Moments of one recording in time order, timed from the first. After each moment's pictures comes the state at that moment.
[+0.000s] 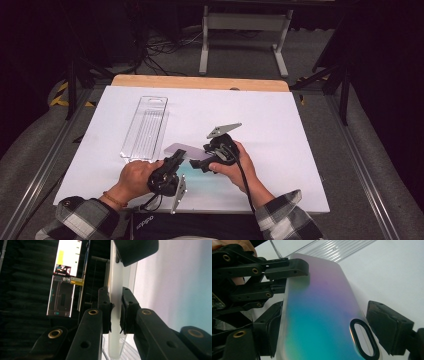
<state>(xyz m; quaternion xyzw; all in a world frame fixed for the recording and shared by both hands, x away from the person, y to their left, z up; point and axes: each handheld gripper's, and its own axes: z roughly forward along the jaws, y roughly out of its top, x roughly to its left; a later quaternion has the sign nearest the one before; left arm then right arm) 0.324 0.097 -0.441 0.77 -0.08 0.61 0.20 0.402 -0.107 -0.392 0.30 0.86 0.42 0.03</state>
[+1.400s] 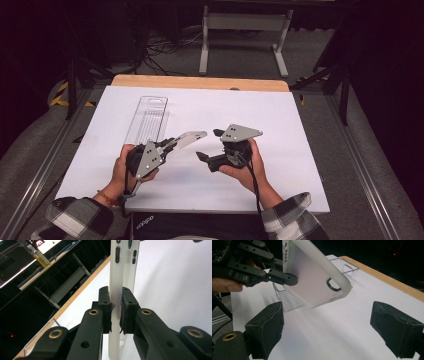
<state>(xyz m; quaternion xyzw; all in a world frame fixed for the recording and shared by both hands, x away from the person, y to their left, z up) 0.355 0.147 -0.390 0.80 0.12 0.38 0.45 0.372 -0.130 -0.356 0.24 0.81 0.50 0.18</state>
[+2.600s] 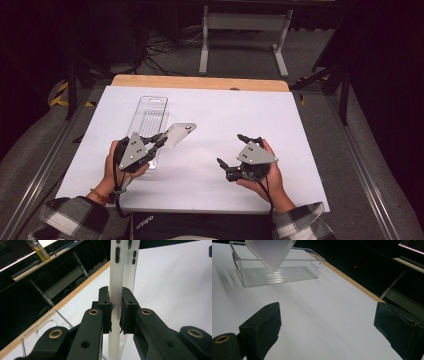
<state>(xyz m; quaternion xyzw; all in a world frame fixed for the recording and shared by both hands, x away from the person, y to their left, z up) 0.365 0.174 -0.386 0.79 0.17 0.34 0.48 0.347 -0.174 -0.391 0.22 0.79 0.46 0.34</state>
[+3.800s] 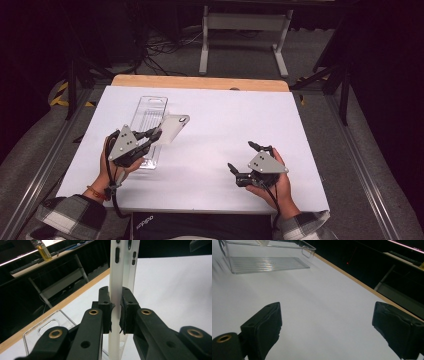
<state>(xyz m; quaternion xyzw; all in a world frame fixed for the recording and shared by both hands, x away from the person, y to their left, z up) 0.377 0.191 -0.378 0.77 0.20 0.32 0.52 0.337 -0.201 -0.414 0.25 0.78 0.45 0.36</state>
